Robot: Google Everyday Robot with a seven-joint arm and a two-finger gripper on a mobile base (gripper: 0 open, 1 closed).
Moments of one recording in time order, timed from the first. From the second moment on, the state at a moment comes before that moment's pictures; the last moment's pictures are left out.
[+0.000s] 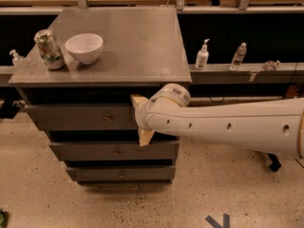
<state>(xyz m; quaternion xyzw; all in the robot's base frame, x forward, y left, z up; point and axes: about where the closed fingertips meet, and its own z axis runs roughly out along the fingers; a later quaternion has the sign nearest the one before) 0.633 0.038 0.667 -0.76 0.55 -0.13 0.33</state>
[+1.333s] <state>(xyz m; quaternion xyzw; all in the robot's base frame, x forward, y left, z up) 0.638 0.077 0.701 -0.76 0.51 -0.06 0.39</state>
